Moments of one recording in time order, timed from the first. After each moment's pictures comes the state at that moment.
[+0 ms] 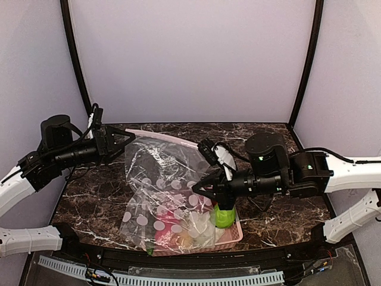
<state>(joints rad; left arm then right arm) -0.59 0.80 0.83 -0.27 0.33 -0.82 1.31 1.24 1.06 -0.27 0.00 0.31</state>
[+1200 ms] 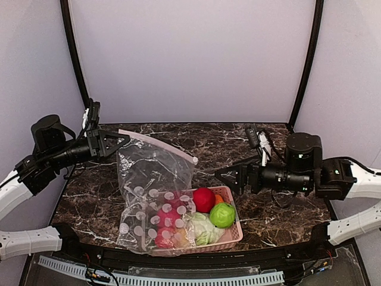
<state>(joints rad) -0.59 0.76 0.80 -0.14 0.47 -0.79 1.22 0.97 0.86 -0.21 0.14 0.53</state>
